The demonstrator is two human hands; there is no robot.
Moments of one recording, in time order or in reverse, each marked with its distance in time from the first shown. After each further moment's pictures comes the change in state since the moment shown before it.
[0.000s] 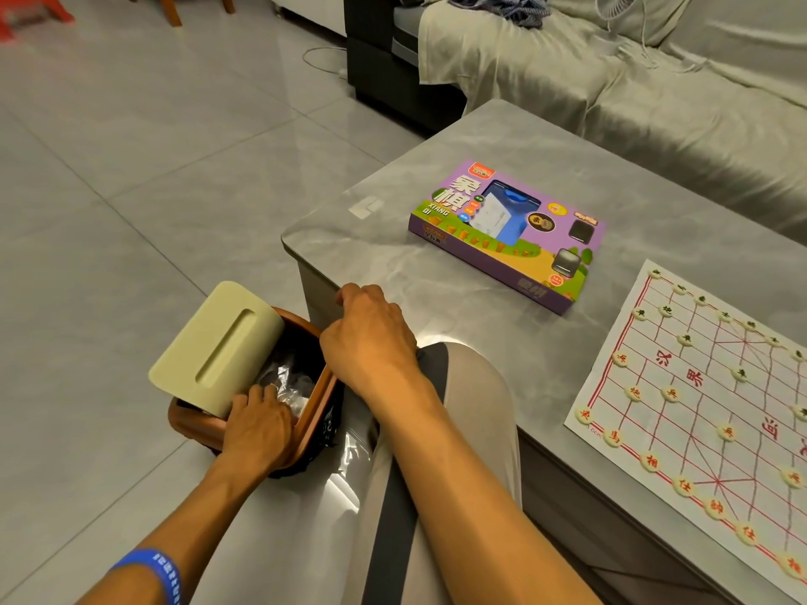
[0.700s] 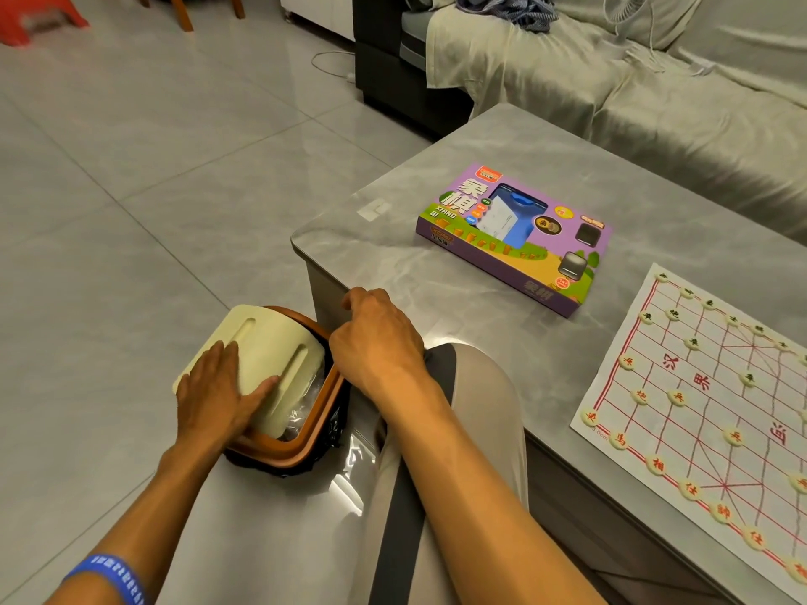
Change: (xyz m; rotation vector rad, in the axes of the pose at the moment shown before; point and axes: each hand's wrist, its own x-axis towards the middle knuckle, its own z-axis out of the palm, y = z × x) left_hand 0.006 -0.063 -0.003 -0.586 0.201 -0.315; right_hand -0.001 -0.001 0.000 0.002 -0.025 0.001
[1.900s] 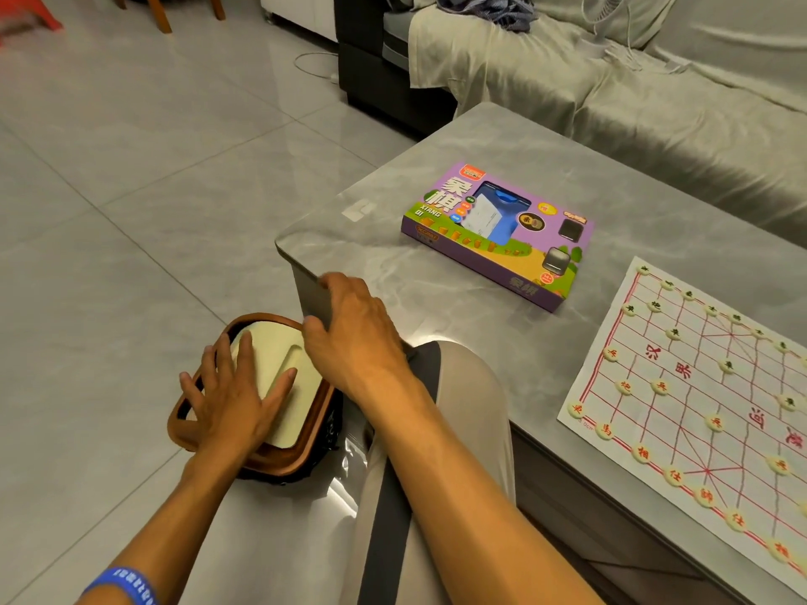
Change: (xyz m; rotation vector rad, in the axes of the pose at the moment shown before) left_hand -0.020 0.040 0.002 -0.010 0.106 0.033; right_hand 0.002 0.000 0.011 0.107 0.080 -0.141
